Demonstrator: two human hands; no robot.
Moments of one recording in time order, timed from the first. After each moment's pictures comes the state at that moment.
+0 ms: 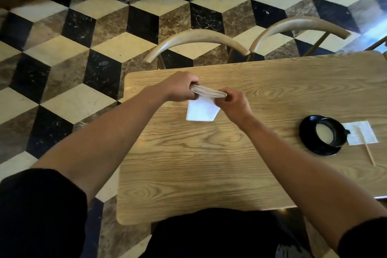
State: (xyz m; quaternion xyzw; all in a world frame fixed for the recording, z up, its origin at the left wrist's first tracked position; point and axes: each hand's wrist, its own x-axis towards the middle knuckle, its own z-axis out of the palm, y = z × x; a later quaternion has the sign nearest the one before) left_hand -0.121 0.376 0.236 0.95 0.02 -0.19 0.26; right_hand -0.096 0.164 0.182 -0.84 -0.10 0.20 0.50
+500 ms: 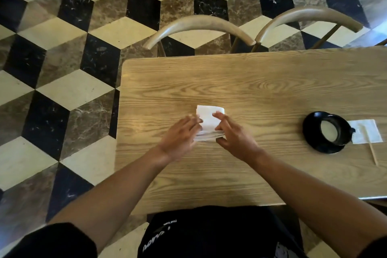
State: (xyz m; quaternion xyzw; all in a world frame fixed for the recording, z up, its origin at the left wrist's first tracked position) left_hand -0.256 0.325 0.093 0.97 -0.15 0.07 0.19; right_hand -0.161 0.107 0.103 -0.86 -0.41 0.12 0.28
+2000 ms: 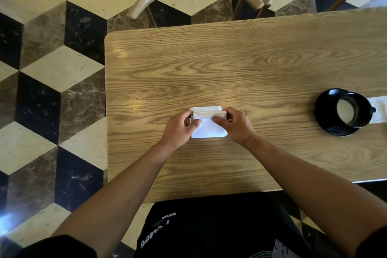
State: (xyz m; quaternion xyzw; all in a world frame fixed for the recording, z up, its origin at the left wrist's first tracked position) left_hand -0.259 0.309 0.061 0.83 0.24 -0.13 0.49; right_hand -0.160 0.111 0.050 -0.85 -0.05 0.33 0.40
